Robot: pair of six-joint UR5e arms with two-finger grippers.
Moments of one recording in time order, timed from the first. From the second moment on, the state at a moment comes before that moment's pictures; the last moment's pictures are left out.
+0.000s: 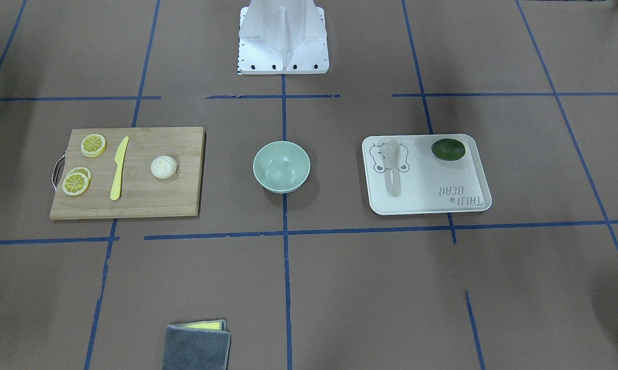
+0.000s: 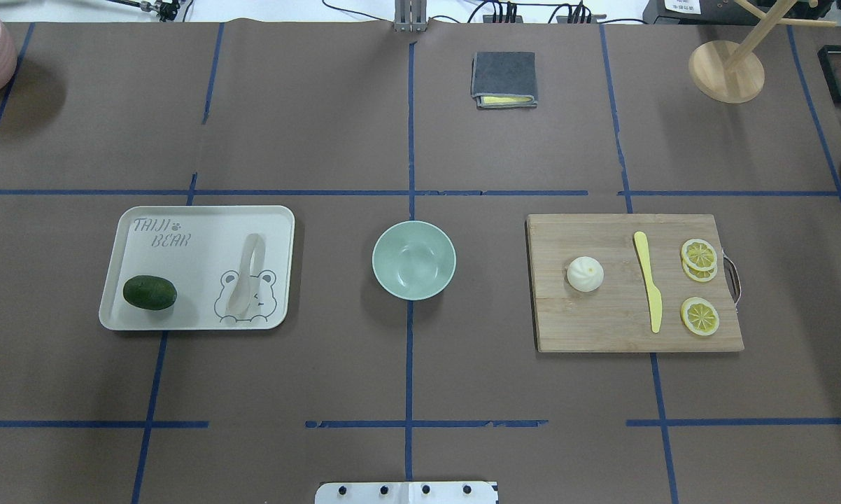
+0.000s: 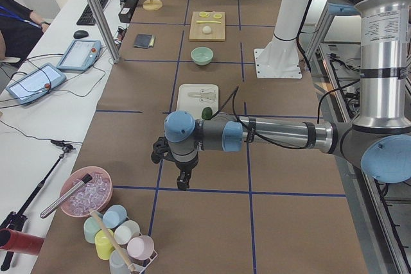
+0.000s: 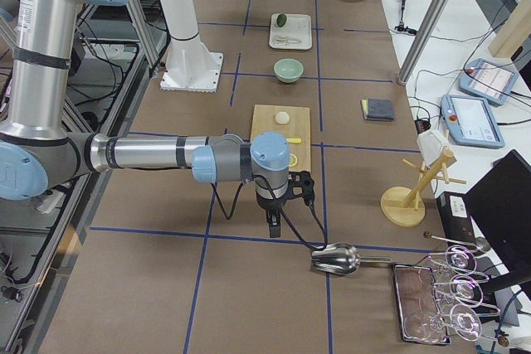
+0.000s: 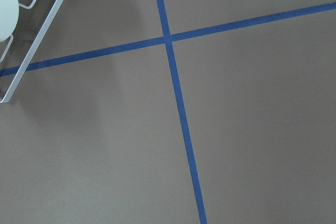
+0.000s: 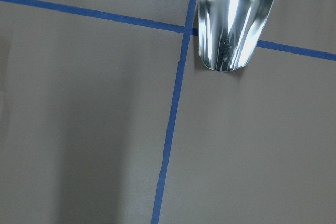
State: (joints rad) left arm -1.53 -1.48 -1.73 -1.52 -2.35 0.16; right arm 1.53 -1.79 1.84 -1.53 2.29 -0.07
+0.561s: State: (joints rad) left arm -1.53 -1.48 -1.74 -1.53 -2.36 0.16; right arm 1.53 -1.77 1.84 -1.53 2.29 -0.07
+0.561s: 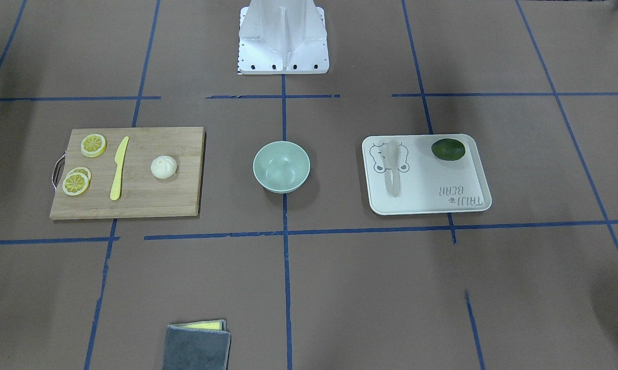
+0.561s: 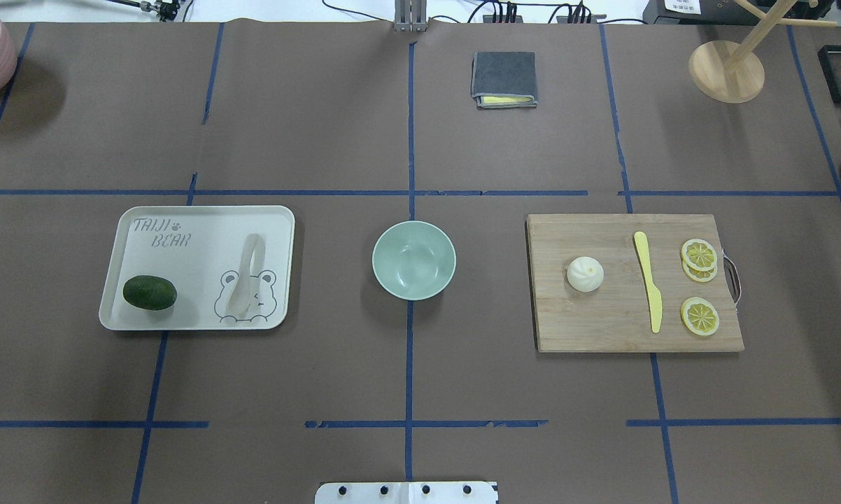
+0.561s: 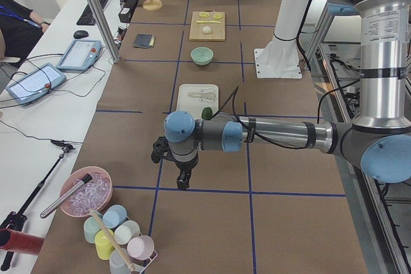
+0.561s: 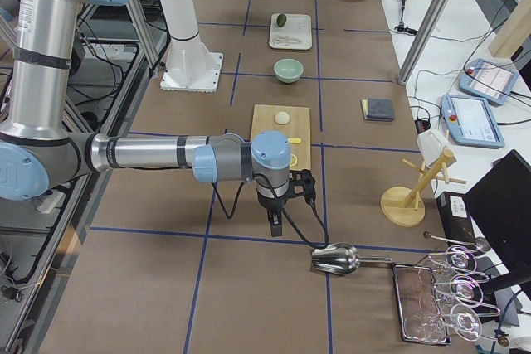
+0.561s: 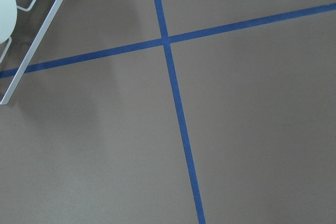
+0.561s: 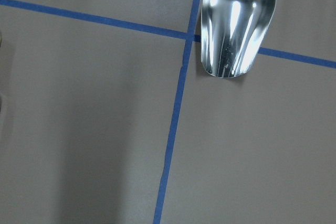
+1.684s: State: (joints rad) left arm -1.39 -1.73 -1.71 -2.07 -2.36 0.05; right arm 1.50 -1.61 1.79 -1.39 2.32 0.04
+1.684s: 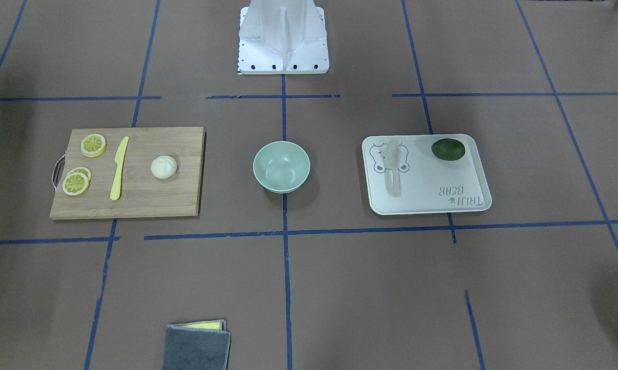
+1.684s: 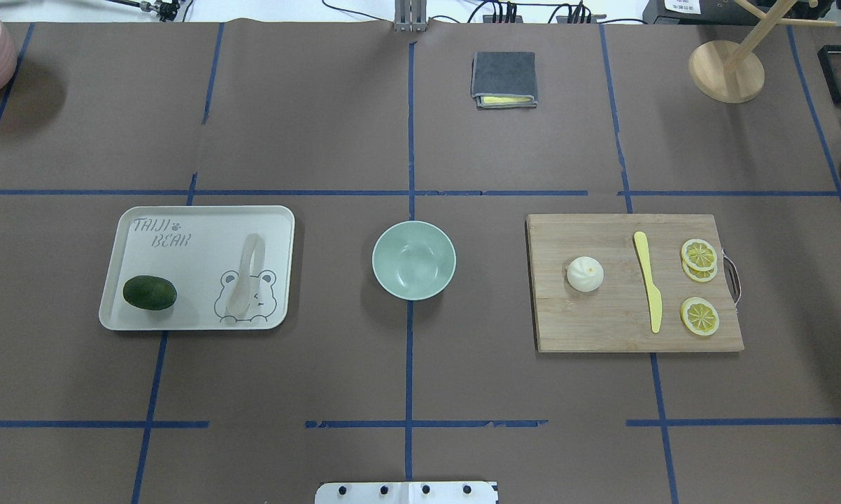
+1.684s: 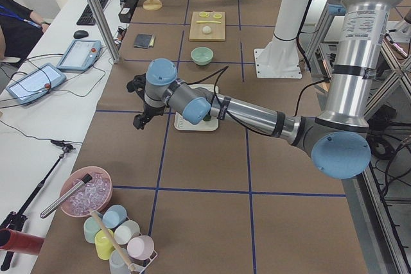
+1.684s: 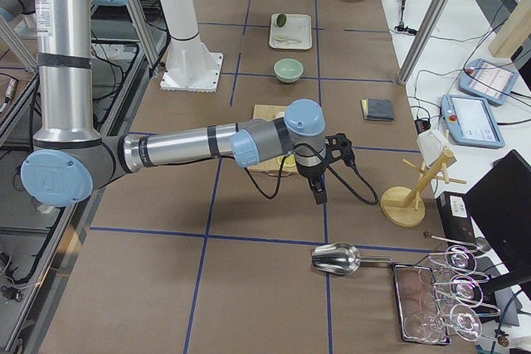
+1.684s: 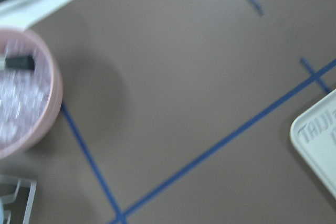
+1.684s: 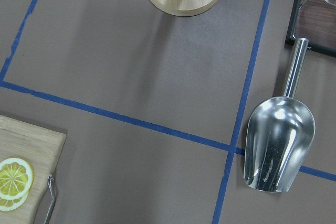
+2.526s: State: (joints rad) left arm -0.90 -1.81 -1.82 -2.11 -2.03 -0.72; right arm 1.50 -1.62 1.79 -1.39 2.36 0.04
